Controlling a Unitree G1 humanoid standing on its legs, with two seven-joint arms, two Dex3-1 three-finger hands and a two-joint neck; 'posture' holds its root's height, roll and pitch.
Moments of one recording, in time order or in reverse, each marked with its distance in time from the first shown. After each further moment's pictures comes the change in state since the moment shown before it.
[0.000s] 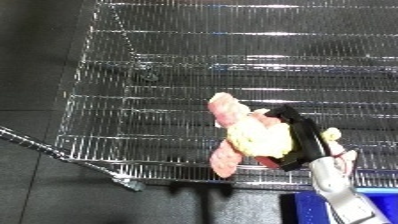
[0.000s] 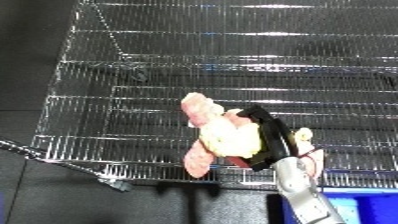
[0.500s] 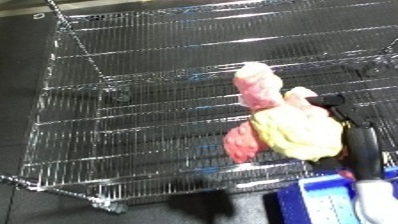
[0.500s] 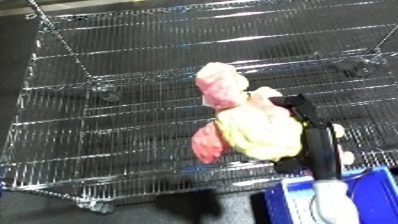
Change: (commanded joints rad) left arm 0.001 -0.030 0.046 -0.004 0.019 0.026 0.017; right arm 0.364 -0.038 -0.386 -0.526 -0.011 -0.054 -0.110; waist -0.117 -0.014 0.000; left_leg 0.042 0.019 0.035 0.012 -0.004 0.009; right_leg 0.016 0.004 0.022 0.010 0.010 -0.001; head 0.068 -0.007
